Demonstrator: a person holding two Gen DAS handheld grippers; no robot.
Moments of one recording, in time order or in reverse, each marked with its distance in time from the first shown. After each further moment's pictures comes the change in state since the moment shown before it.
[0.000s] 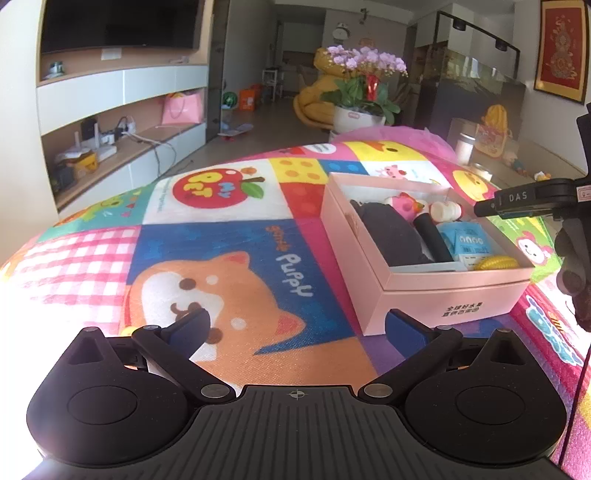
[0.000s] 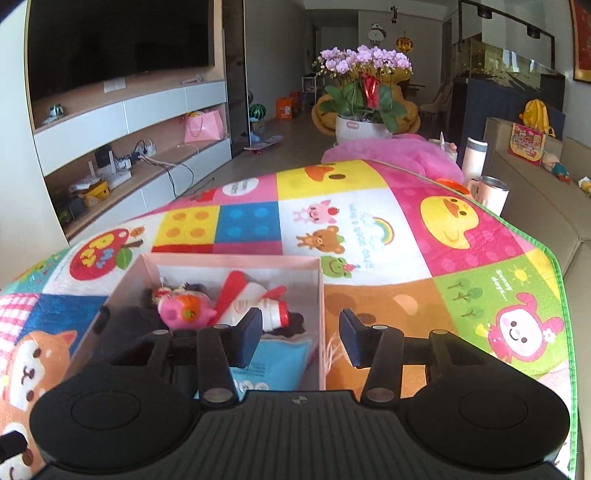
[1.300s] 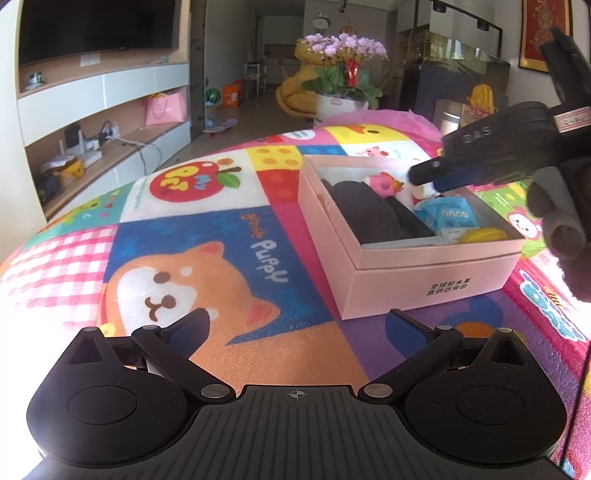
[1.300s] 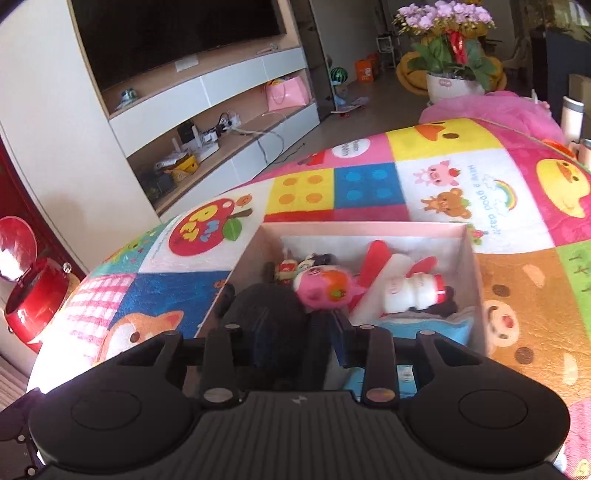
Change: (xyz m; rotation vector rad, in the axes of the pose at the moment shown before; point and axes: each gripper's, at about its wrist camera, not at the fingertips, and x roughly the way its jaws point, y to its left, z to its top) left arm 0.007 -0.017 -0.009 0.063 0.030 -0.018; right arm 0.008 0.038 0.009 0.041 0.107 0.328
